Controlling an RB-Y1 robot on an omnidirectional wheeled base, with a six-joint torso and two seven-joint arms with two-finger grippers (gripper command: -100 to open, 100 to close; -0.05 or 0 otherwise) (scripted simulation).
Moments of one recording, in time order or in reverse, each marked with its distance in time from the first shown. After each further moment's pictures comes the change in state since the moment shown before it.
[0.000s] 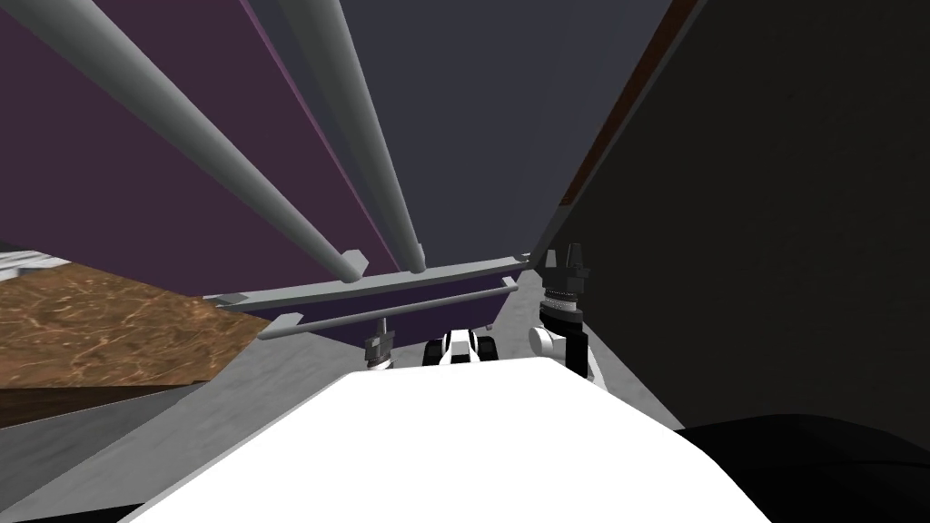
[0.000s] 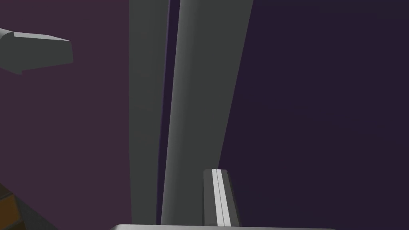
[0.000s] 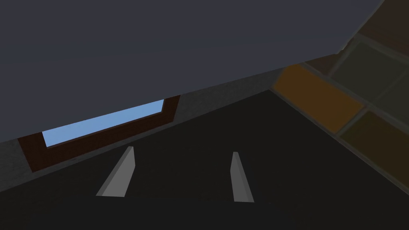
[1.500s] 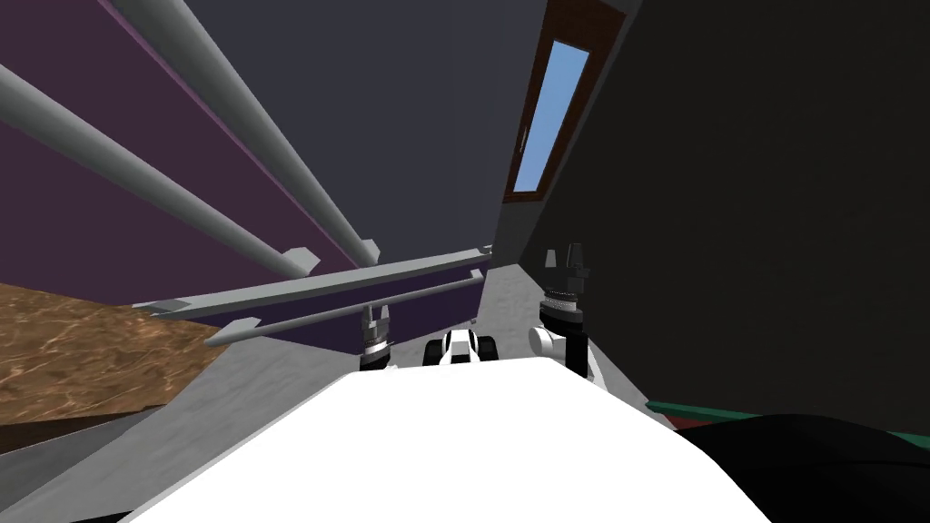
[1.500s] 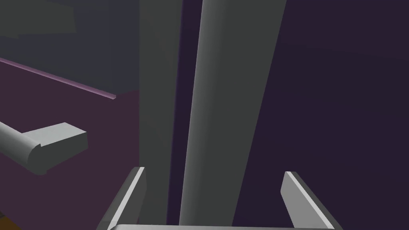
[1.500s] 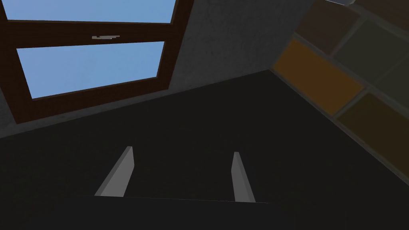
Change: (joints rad) left arm -0.090 0.014 0.070 -0.071 0.034 0.162 -0.033; right arm 0.000 0.000 0.000 0.000 0.000 0.000 0.000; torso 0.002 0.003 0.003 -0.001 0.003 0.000
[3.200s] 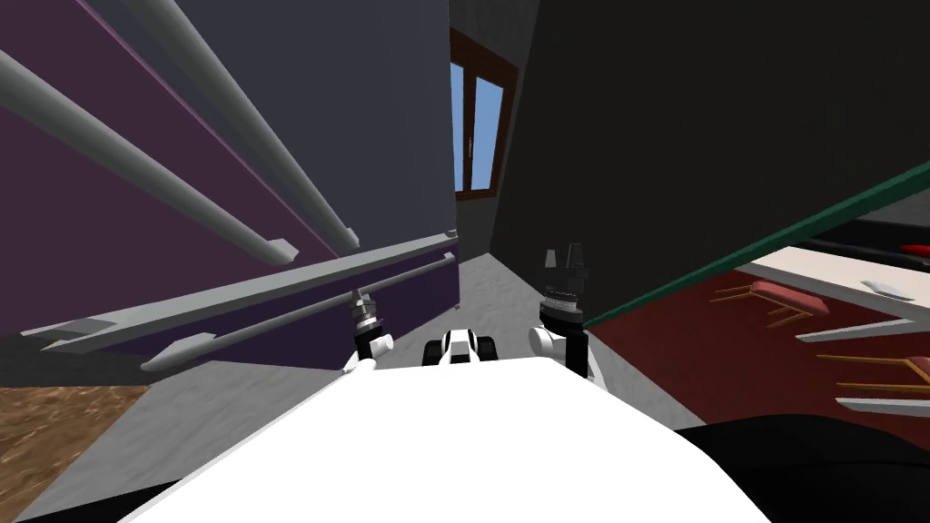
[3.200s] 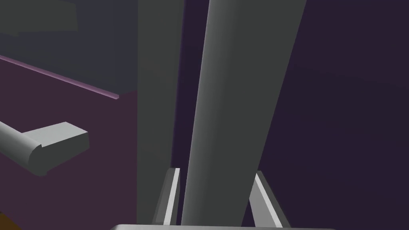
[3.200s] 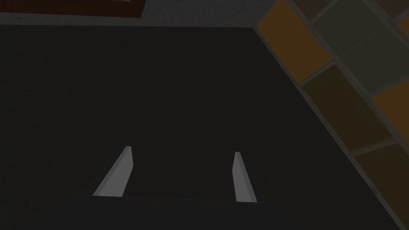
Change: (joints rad) left arm -0.357 0.069 0.245 0.314 0.101 0.079 -0.096; right arm 0.002 0.000 -0.001 0.000 0.000 0.000 0.000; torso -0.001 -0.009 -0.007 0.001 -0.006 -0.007
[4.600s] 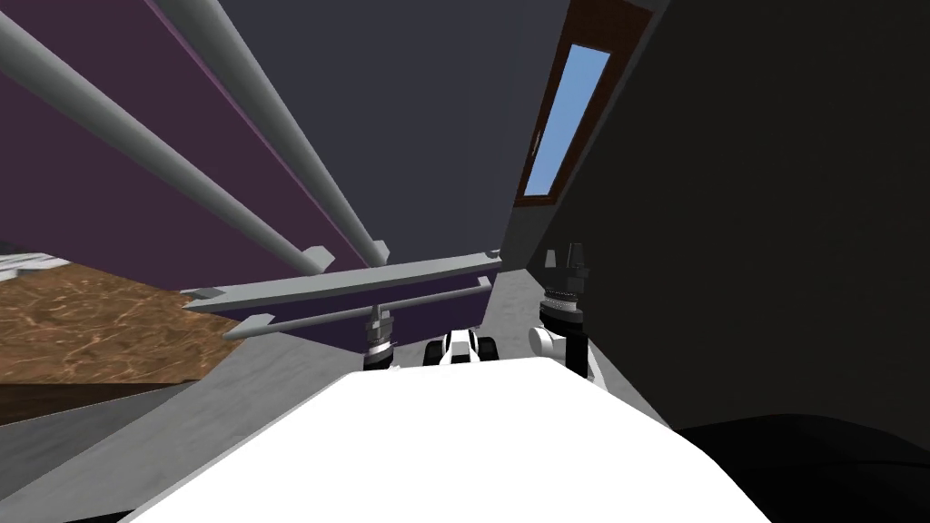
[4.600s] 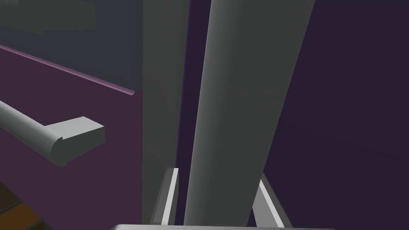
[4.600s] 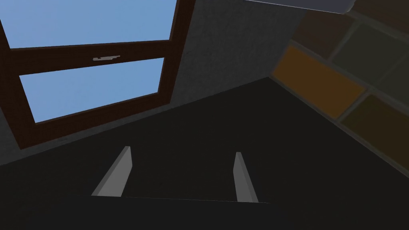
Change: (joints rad) left arm 0.368 -0.075 -0.282 -0.328 -0.117 -0.106 0.113; right arm 0.000 0.000 0.000 0.000 0.000 0.000 0.000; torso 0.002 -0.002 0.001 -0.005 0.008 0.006
